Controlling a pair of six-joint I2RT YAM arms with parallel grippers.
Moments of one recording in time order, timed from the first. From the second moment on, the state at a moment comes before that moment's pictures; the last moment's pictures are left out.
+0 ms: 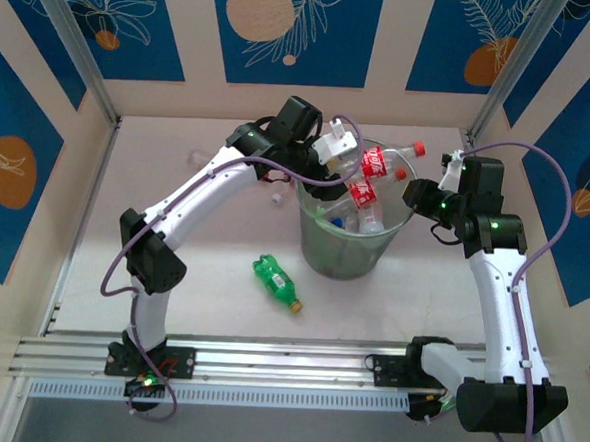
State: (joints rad) left arm -0.75 1.97 2.13 -0.92 0.34 0.33; right arm 0.00 1.05 1.21 -0.87 -0.28 0.37
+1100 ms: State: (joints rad) left arm -0.75 2.09 2.15 -0.71 0.39 0.15; right arm -0.01 1.05 1.21 -0.86 -0.29 0.37
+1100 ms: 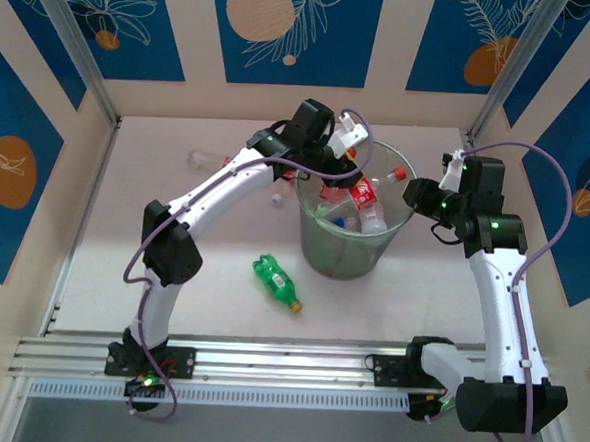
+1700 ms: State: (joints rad) left arm -0.74 1.90 2.05 -0.60 0.42 0.07; right arm -0.01 1.06 1.21 -0.86 -0.29 0.37
